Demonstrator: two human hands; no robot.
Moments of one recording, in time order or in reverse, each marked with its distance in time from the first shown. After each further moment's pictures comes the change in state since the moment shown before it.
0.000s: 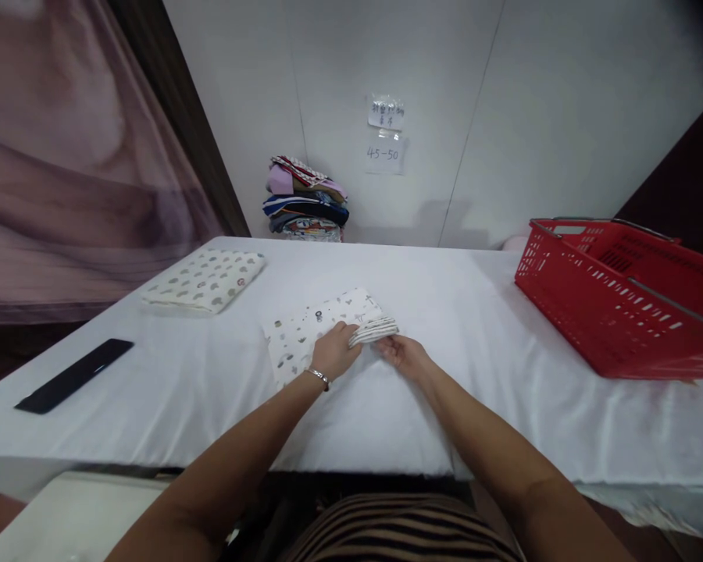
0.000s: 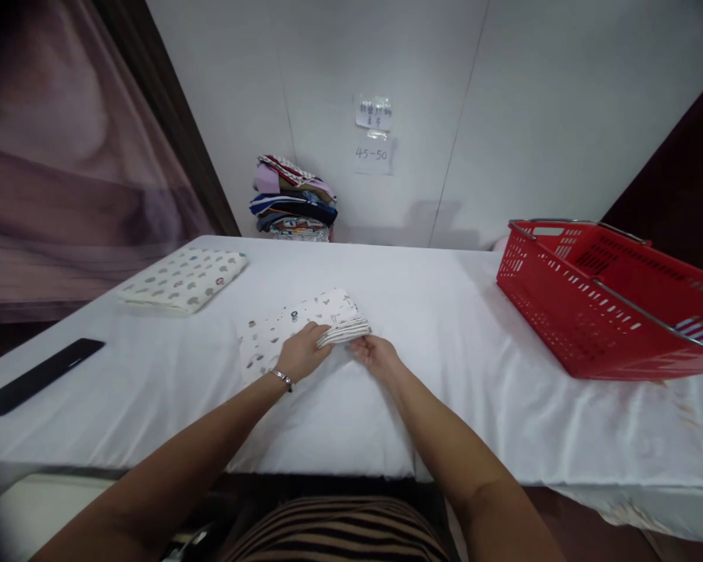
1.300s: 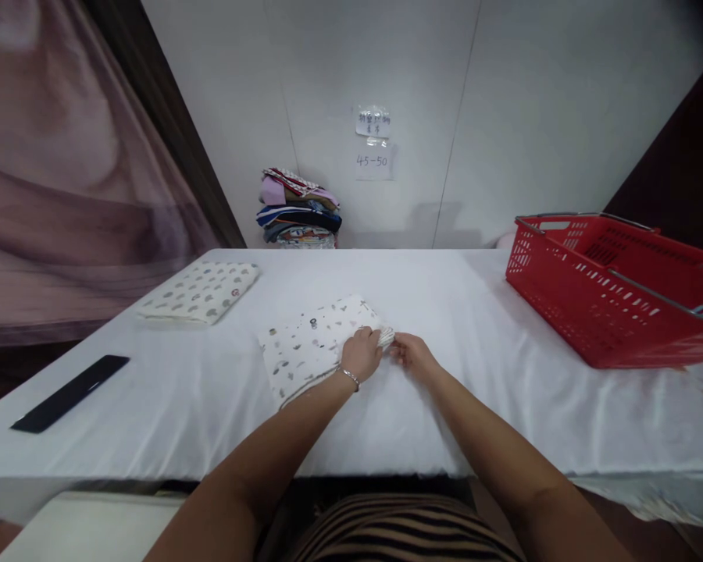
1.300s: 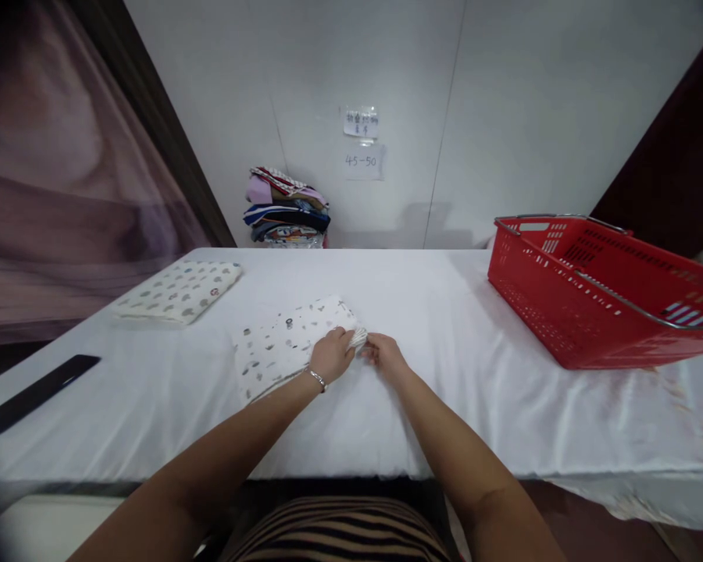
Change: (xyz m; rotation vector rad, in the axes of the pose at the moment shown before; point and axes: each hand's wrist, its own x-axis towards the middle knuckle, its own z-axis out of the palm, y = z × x) left_hand 0.020 0.052 0.037 0.108 -0.016 0.160; right_hand -0.007 -0.011 -0.028 -0.232 -0.039 -0.244
